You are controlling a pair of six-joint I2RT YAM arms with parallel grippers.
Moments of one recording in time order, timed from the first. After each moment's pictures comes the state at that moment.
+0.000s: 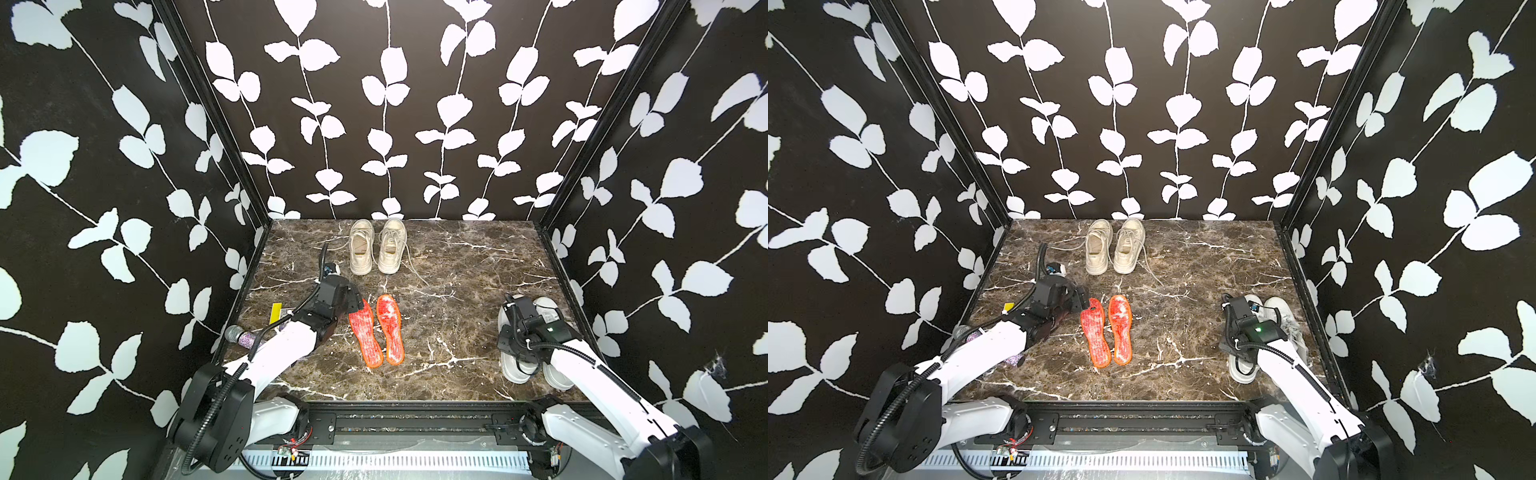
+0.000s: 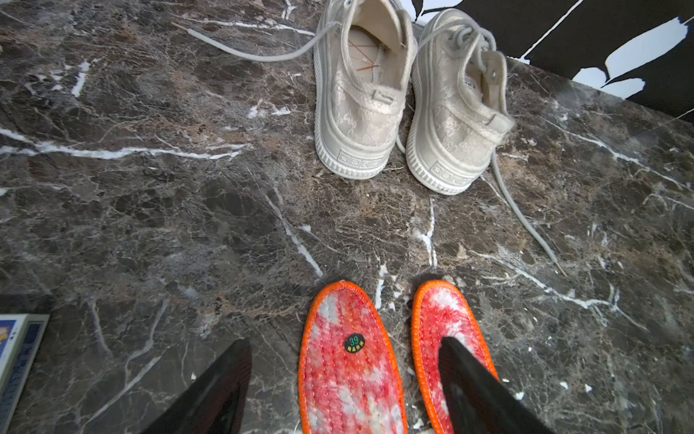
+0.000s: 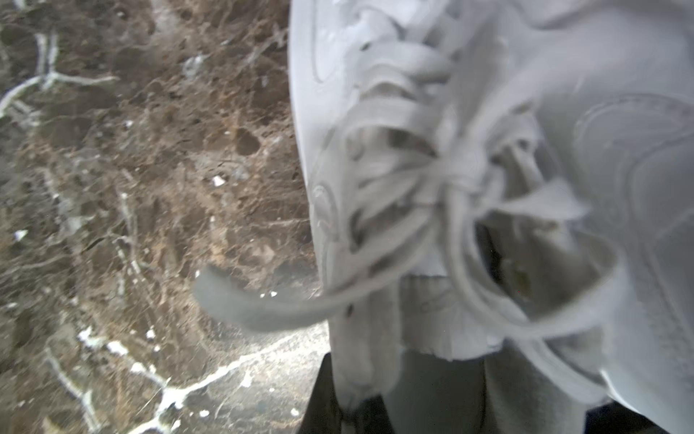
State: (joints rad) left arm -0.46 1.22 0.64 -0.08 -0.22 -0.52; right arm 0.34 0.96 0.65 -0.92 0.17 0.71
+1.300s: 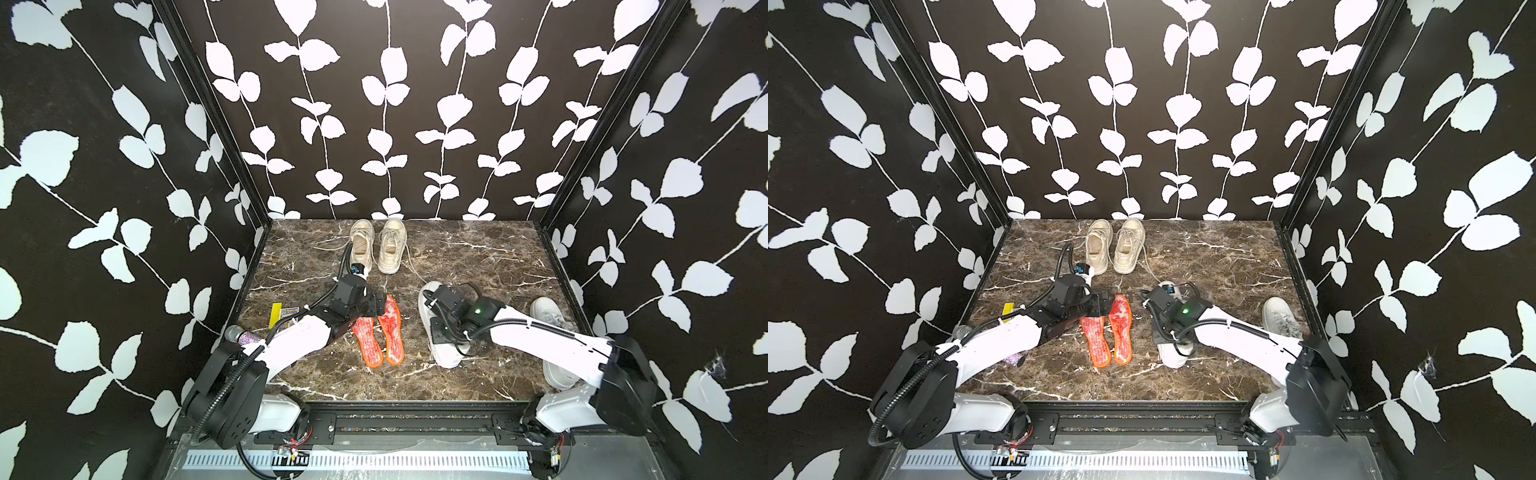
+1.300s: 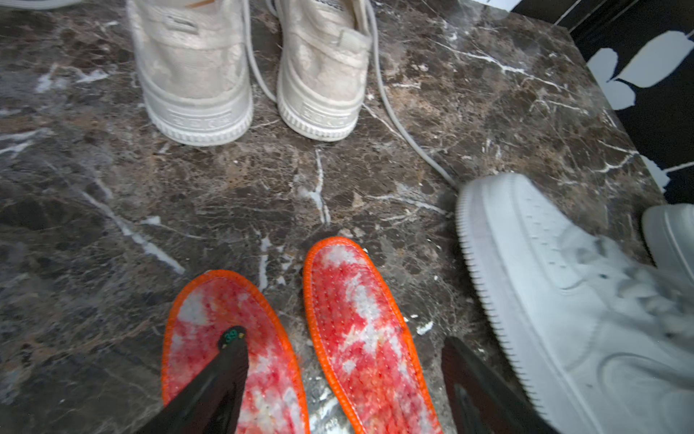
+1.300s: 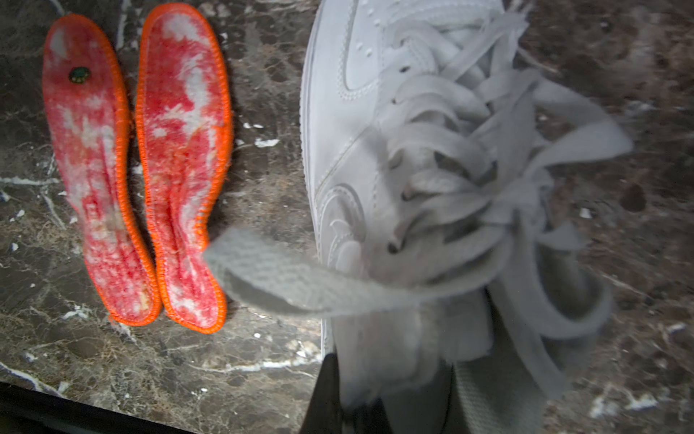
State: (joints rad) left arm -0.60 1.34 0.69 -0.02 -0.02 -0.45; right arm 0.91 1.45 1.06 -0.81 0.16 0.74
